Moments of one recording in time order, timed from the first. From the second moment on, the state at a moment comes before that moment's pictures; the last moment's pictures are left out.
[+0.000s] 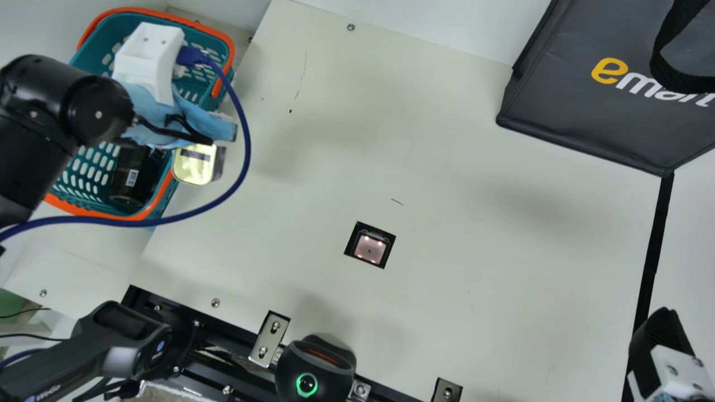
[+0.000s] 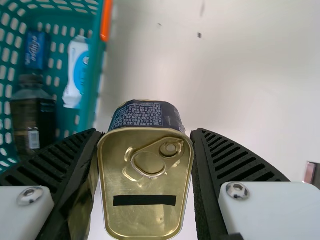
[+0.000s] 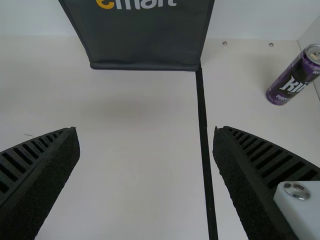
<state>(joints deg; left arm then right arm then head) -5.8 71.0 -61.3 4.9 63.7 -15.2 0.6 42.6 -69.8 -0.8 69.4 0.0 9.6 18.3</state>
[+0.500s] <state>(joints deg) -22.6 72.9 -61.6 6.6 66.5 -35.4 0.6 42.6 -69.8 -0.8 69.4 0.0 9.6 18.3</state>
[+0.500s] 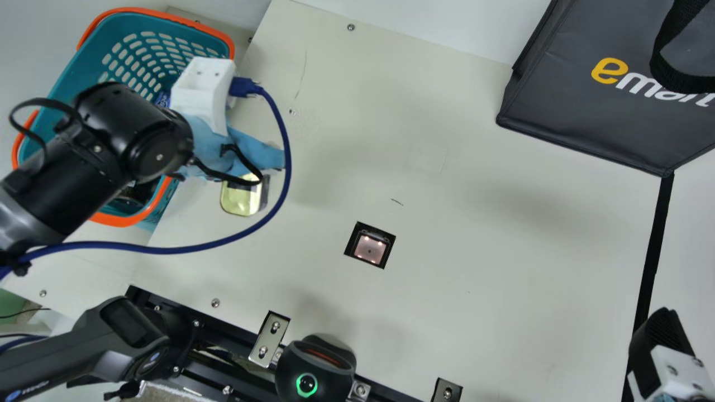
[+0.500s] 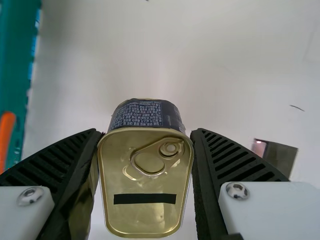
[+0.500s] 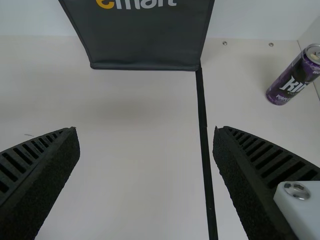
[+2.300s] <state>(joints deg) -52.0 95.9 -73.9 0.3 66.3 -51.0 0.6 42.6 -69.8 -0.8 69.4 0.0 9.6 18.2</state>
